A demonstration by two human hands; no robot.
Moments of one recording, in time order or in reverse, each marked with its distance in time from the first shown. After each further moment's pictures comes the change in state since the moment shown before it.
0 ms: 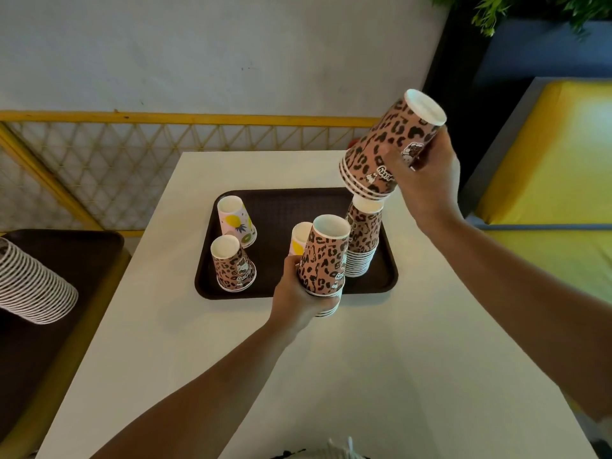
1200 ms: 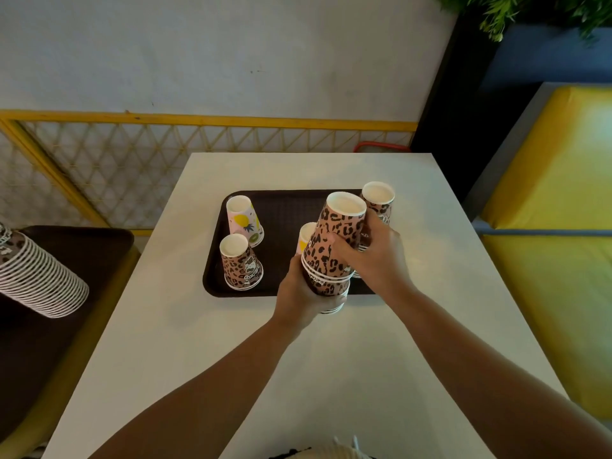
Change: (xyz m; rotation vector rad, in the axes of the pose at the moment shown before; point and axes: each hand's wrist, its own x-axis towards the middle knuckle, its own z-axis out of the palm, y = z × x) left_hand -0.004 0.006 -0.007 0.014 0.016 0.011; right_hand -0.087 0.022 0.040 -0.120 -0.289 0.092
